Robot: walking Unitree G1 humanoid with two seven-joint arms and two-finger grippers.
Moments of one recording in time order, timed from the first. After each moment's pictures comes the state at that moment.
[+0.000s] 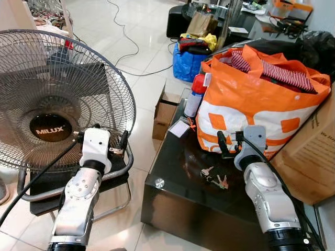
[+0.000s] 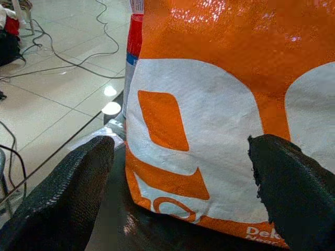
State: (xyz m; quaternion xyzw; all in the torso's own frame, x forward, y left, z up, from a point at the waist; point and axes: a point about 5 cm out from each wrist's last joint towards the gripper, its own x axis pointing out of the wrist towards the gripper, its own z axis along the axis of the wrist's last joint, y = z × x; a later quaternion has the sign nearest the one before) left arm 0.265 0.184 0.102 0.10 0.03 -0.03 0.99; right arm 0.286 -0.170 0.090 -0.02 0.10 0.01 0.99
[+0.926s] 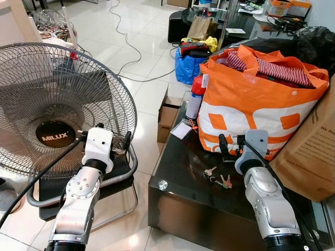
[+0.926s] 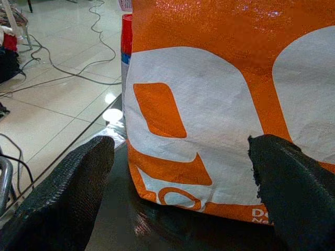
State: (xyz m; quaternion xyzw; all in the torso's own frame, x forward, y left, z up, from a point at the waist) left arm 0.268 0.180 0.104 0.11 0.03 -0.06 0.99; right arm 0.278 -0.169 0.085 -0.01 0.10 -0.01 0.99
